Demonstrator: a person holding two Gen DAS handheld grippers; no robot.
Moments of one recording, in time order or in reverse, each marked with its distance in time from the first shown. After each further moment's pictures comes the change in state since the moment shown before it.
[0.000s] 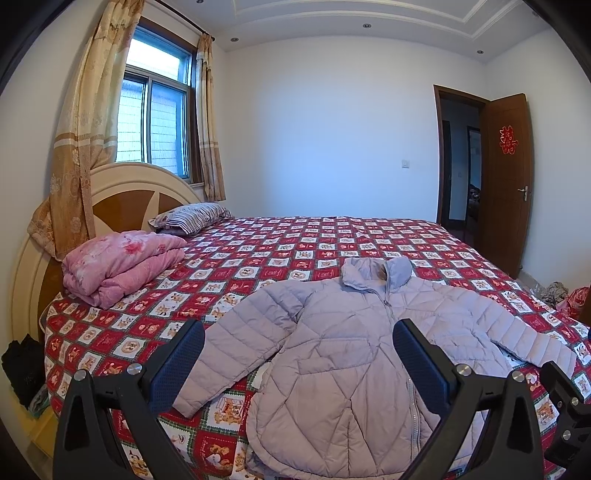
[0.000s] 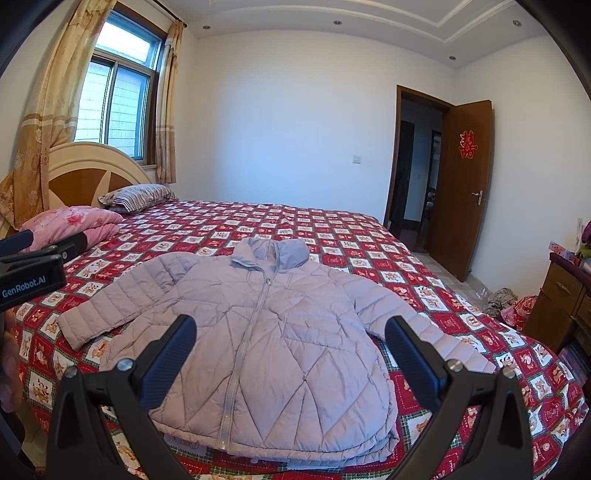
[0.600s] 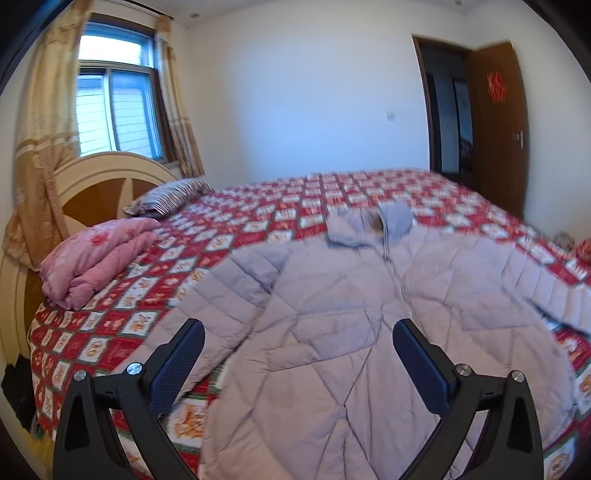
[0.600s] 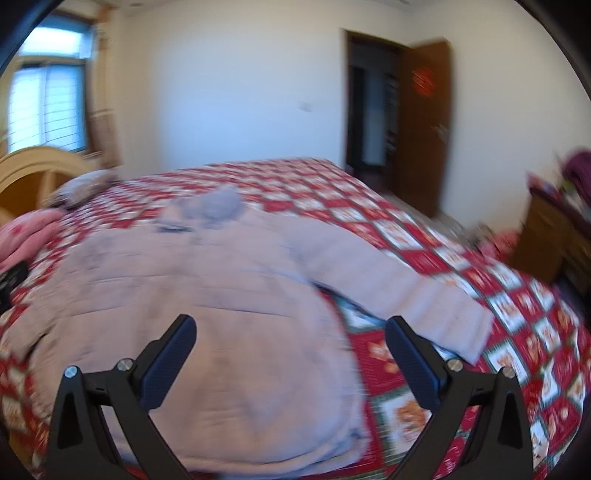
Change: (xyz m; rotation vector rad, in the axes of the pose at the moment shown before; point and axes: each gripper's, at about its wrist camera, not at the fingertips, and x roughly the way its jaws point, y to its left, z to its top) left arm 0.146 -0.060 -0.038 0.134 0.165 -0.016; right arm 0.090 -0.104 -0.044 0.187 0.200 -0.158
